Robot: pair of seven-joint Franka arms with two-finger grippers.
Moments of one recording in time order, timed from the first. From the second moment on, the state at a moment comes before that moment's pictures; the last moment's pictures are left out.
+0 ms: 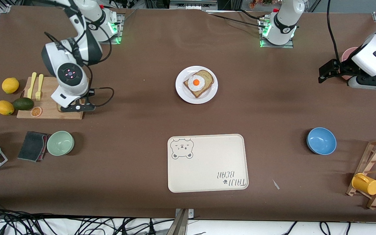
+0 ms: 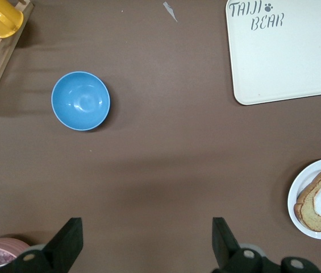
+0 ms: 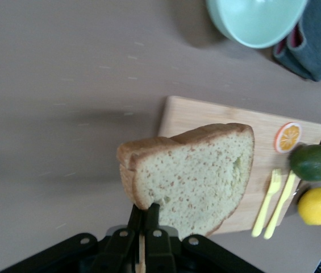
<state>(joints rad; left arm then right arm) 0.01 -0.03 -0.07 -1.67 -0.02 1.61 0.01 0.02 0.15 0.29 -2.10 -0.39 1.93 0.32</state>
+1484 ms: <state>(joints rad) 0.01 -0.03 -0.07 -1.67 -0.02 1.61 0.01 0.54 0.55 0.75 -1.60 -0.59 1.80 0.62</state>
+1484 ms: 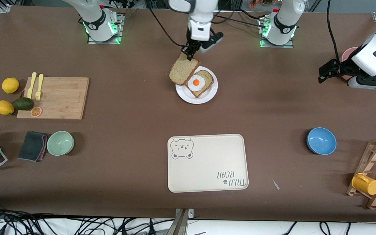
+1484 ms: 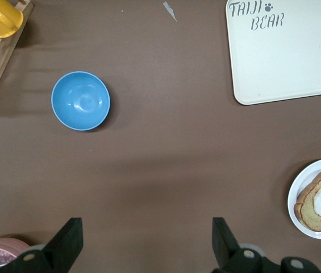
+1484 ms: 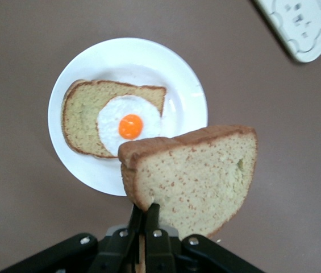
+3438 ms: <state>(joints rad) 0.01 -0.03 -0.07 -1.67 -0.02 1.61 0.01 0.73 0.93 0.71 -1.26 -0.80 1.69 0.77</state>
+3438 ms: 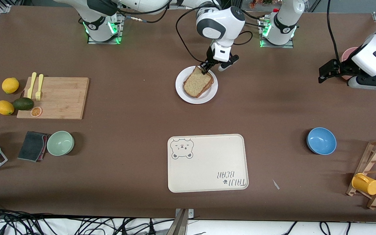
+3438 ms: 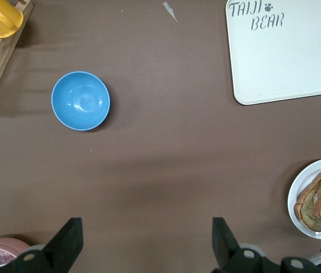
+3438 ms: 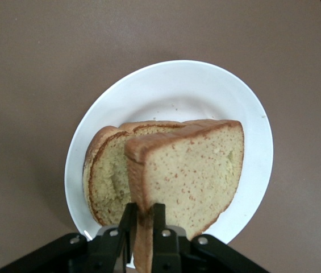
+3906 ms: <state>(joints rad) 0.01 -0.03 -0.07 -1.67 -0.02 1.61 0.01 0.73 0.80 0.58 -1.27 -0.66 1.71 0.69</state>
